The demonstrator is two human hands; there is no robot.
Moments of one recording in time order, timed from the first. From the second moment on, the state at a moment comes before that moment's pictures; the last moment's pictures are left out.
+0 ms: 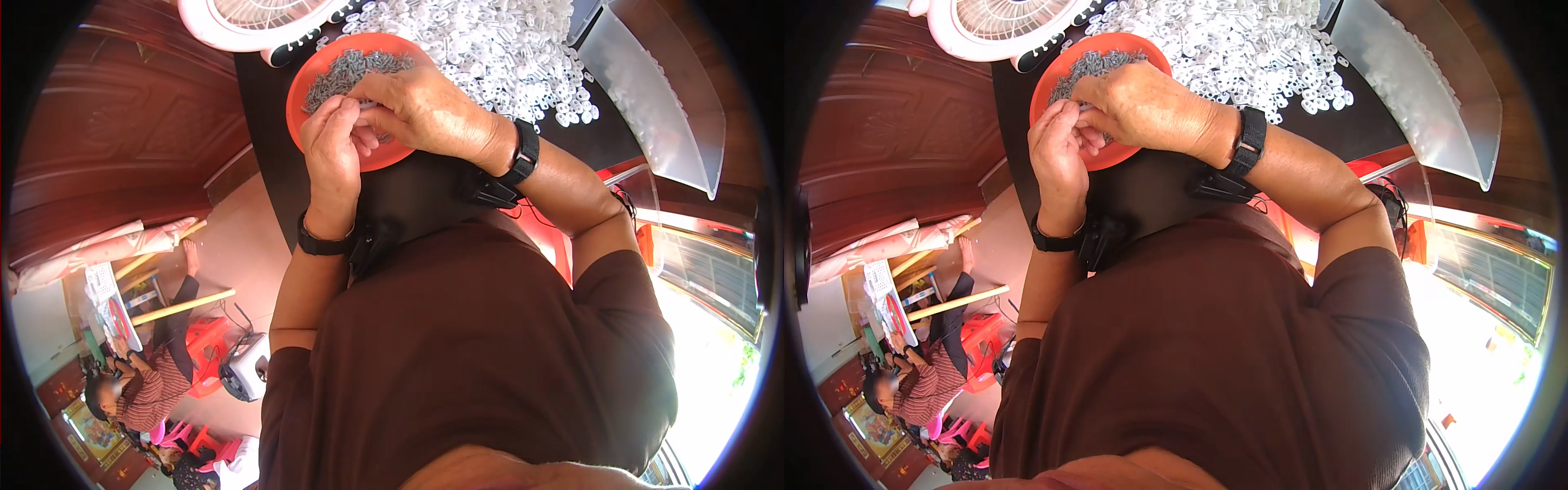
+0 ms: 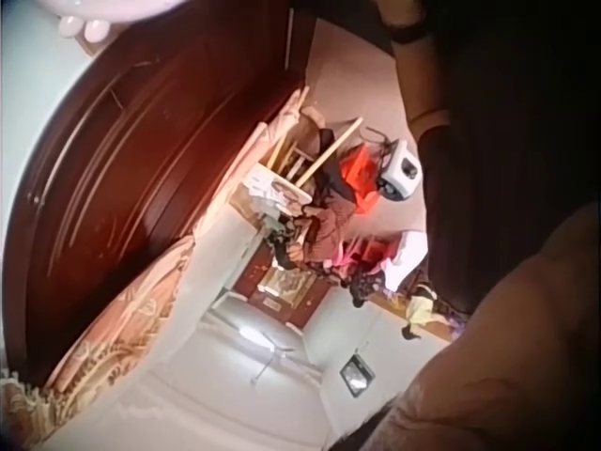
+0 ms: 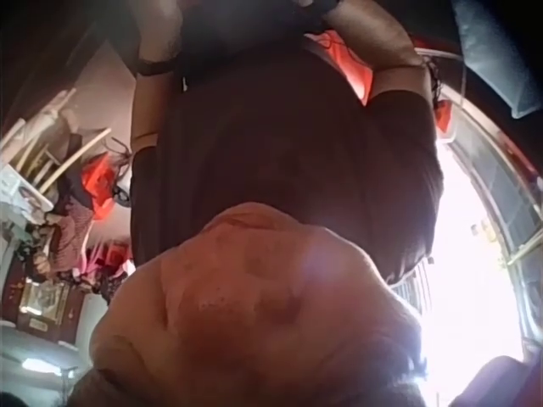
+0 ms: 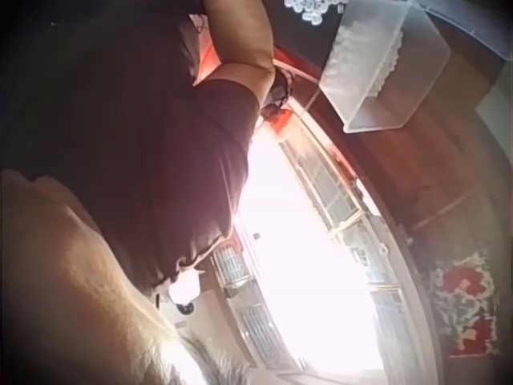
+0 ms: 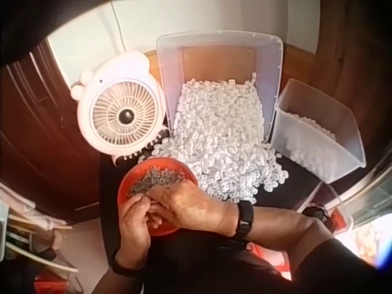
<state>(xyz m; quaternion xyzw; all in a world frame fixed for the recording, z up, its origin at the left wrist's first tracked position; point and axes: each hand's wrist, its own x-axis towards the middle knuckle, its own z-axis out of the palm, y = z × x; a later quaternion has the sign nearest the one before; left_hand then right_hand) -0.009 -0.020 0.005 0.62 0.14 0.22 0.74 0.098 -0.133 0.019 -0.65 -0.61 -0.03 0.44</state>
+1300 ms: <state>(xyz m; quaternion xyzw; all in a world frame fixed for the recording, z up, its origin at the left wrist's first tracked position) -0.009 -0.012 0.010 0.61 0.14 0.26 0.73 0.171 -0.212 0.023 -0.81 -0.56 -0.05 0.17</state>
